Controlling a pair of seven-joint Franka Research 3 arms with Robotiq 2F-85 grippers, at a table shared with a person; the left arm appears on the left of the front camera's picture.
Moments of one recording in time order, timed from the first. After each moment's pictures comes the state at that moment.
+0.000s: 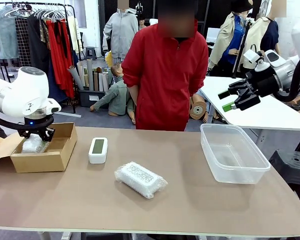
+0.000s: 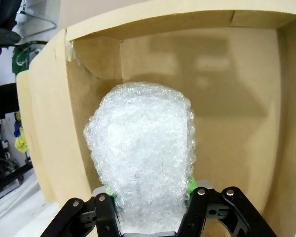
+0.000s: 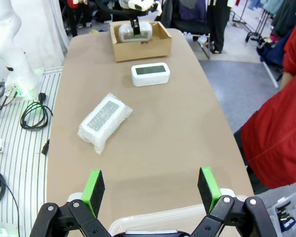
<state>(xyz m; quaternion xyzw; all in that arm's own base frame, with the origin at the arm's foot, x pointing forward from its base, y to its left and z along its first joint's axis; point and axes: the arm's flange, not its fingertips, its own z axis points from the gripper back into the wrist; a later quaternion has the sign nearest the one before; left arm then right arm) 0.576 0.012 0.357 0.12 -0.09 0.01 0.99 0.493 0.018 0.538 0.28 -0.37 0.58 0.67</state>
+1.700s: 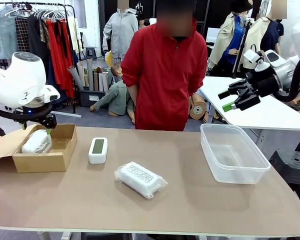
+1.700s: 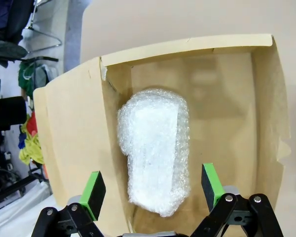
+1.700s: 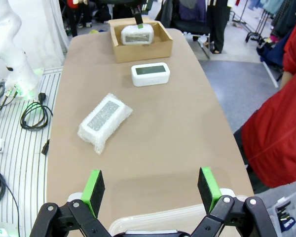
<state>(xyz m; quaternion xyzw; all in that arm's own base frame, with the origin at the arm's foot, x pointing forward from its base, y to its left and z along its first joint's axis) 0.571 0.005 0.409 0.12 -0.14 0.00 0.98 0.493 0.018 0.538 0.28 -0.37 0.58 0.67</state>
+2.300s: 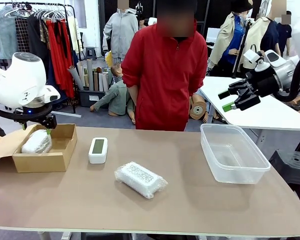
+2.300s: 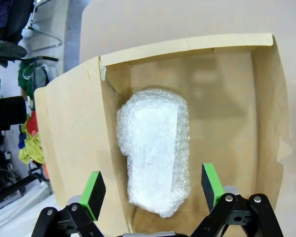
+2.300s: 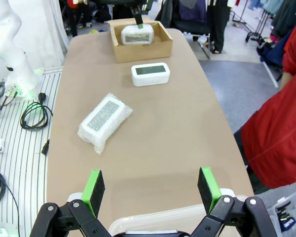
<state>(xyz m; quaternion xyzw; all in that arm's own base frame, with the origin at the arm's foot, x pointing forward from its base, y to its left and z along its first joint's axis) 0.571 0.005 0.409 0.12 -0.14 0.00 0.98 0.493 0.018 0.538 0.28 -0.37 0.58 0.67</state>
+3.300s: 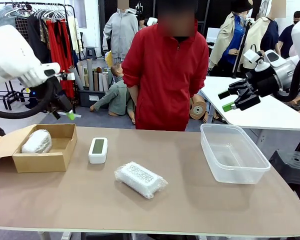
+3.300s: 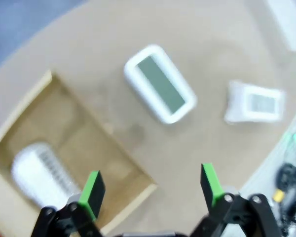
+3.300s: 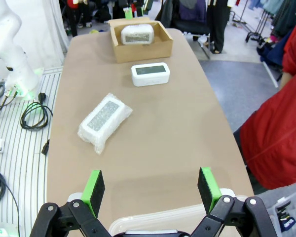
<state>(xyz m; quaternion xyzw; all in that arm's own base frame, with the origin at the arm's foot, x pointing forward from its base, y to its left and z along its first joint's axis) 0.556 -0.038 0.496 -0.19 -0.13 -0.28 0.93 0.493 0.018 0.538 0.28 -0.37 0.58 0.67</state>
